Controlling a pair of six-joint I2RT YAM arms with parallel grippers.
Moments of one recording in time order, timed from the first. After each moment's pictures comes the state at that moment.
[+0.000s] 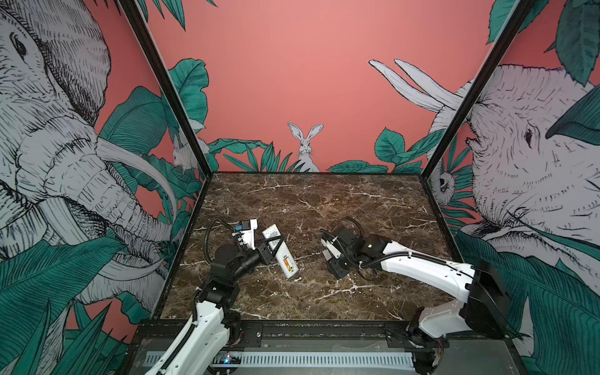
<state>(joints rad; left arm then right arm) -0.32 0.61 0.29 0.24 0.56 -0.76 0.95 1.40 1.03 -0.76 0.02 0.35</state>
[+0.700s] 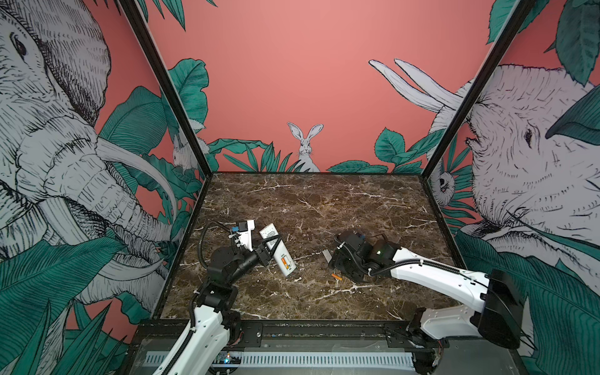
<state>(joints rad) -0.30 0.55 0.28 0.24 0.56 -0.69 0.97 1.36 0.98 -0.76 0.01 1.40</state>
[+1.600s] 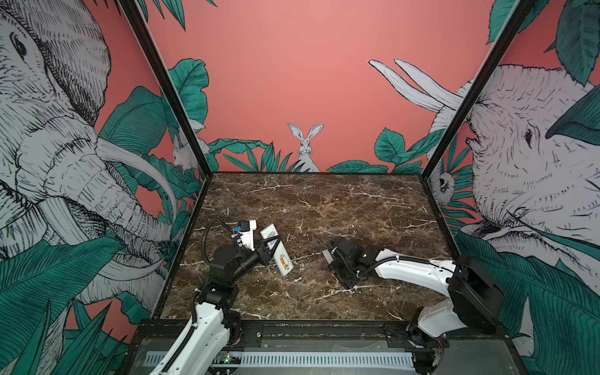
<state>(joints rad) -0.29 0.59 0.28 0.21 0.53 -0.61 0.92 1.50 0.86 -0.57 -0.03 1.67</state>
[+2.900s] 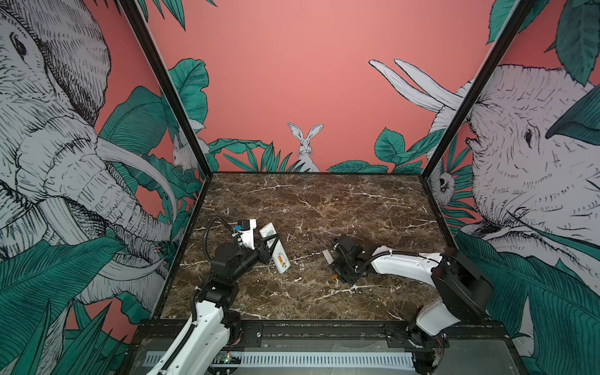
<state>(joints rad) -0.30 0.61 0.30 0.17 0.46 -0.53 0.84 1.59 0.82 -0.48 -0.11 1.63</state>
